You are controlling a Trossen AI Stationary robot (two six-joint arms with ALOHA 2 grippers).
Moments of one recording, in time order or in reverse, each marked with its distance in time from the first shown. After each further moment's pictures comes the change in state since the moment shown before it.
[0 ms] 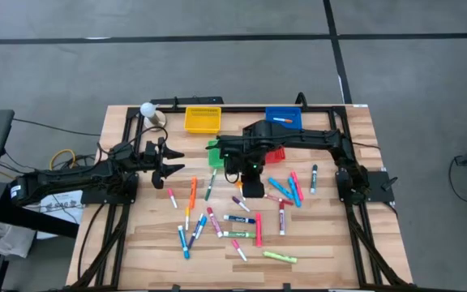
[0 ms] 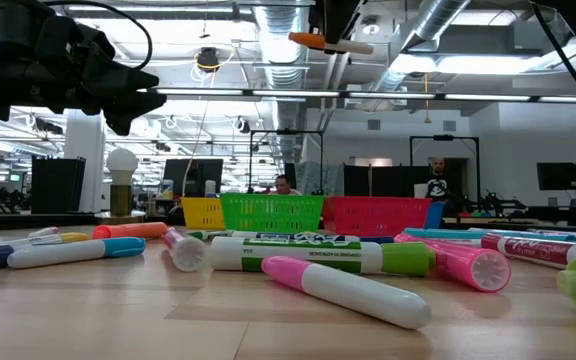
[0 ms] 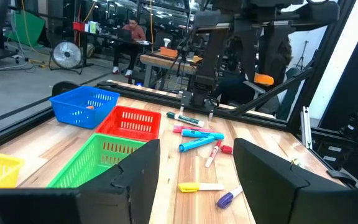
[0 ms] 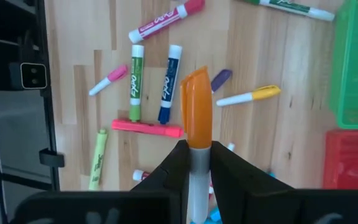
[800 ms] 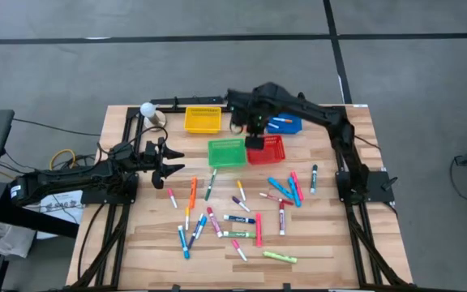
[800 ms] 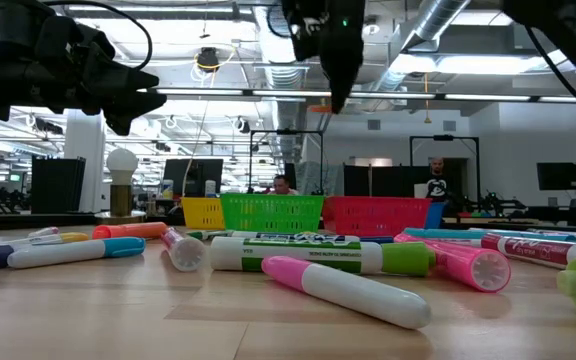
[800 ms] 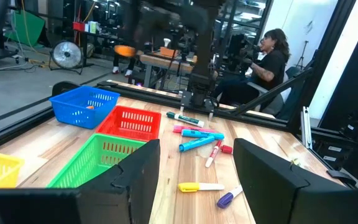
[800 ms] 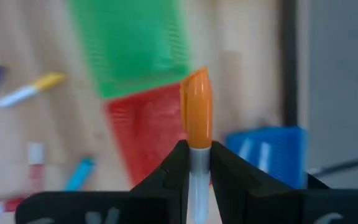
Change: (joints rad) left arm 0.000 0.000 0.000 0.000 0.000 0.000; right arm -0.325 0.000 0.000 0.000 0.447 -0.177
